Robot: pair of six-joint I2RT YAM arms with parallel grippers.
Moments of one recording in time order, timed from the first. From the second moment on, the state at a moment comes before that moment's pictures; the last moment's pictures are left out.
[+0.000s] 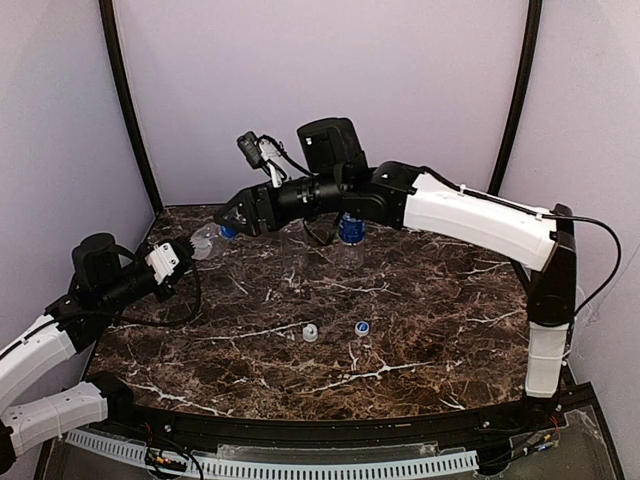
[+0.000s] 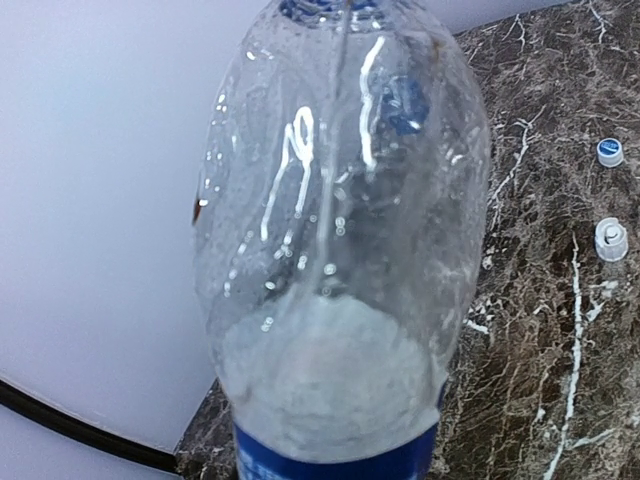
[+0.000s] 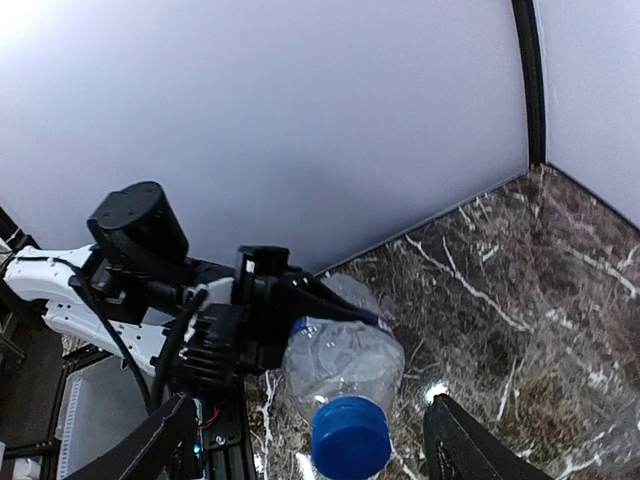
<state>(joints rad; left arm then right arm) -0.39 0.67 0.49 -0.06 0.22 0.77 1.06 1.93 1.96 -0.28 -0.40 0.27</state>
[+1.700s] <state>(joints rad) -0.40 0.68 0.53 -0.53 0.66 0.75 1.21 1.80 1.60 -0.36 -0.33 -1.31</state>
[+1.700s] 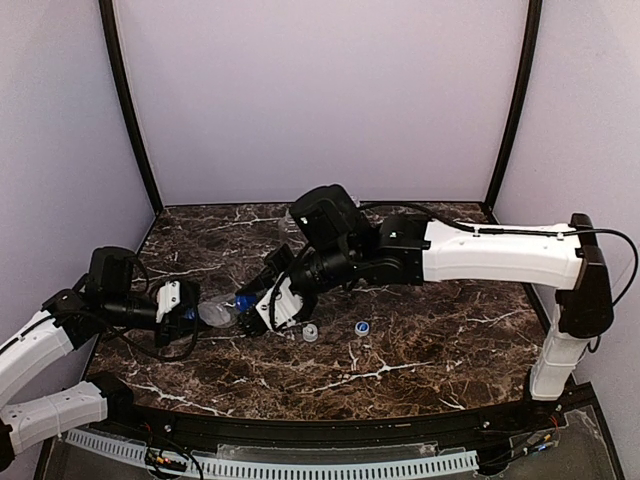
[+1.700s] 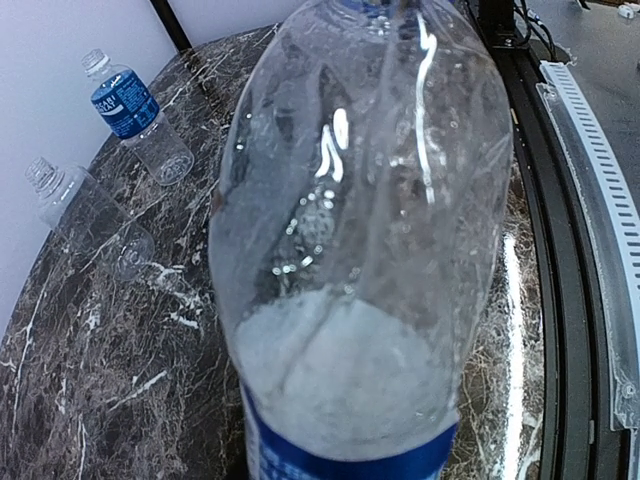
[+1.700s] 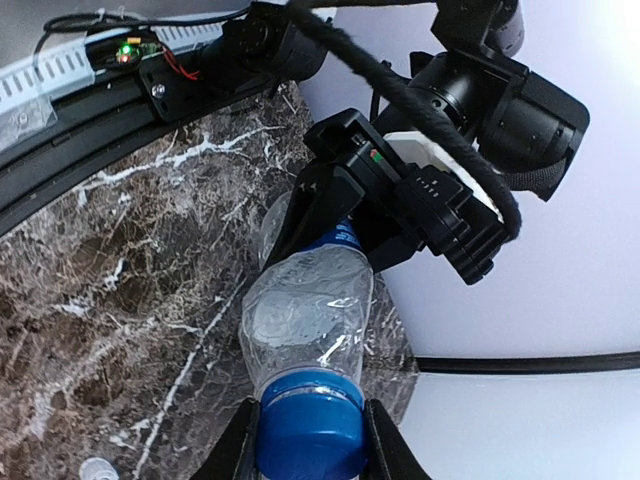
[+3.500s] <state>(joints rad) -0.45 0.73 0.36 0.19 0.03 0.97 1.00 2.00 1.87 -0.24 -0.43 0.44</state>
